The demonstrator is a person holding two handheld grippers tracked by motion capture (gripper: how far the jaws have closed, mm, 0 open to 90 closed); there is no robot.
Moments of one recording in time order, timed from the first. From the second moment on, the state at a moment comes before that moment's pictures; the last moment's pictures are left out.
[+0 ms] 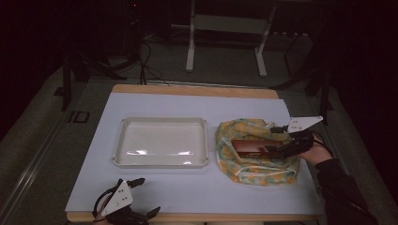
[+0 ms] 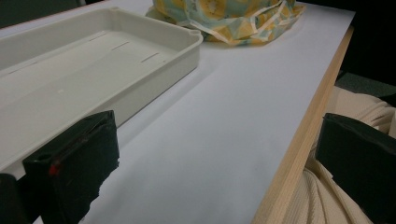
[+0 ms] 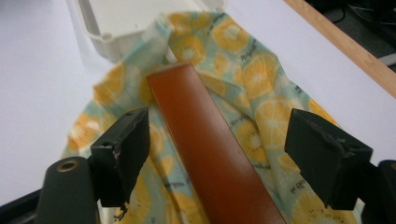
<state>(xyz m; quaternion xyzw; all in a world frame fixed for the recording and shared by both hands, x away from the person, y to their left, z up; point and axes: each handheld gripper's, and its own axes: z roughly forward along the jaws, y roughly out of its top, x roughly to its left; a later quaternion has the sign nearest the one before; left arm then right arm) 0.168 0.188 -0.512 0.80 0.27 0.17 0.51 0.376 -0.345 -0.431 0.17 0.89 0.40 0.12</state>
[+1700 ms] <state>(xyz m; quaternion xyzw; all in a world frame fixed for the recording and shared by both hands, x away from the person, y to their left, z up) 0.168 0.188 -0.514 0.80 0.27 0.17 0.50 0.411 -0.334 -0.477 0.11 0.97 0.21 0.07</state>
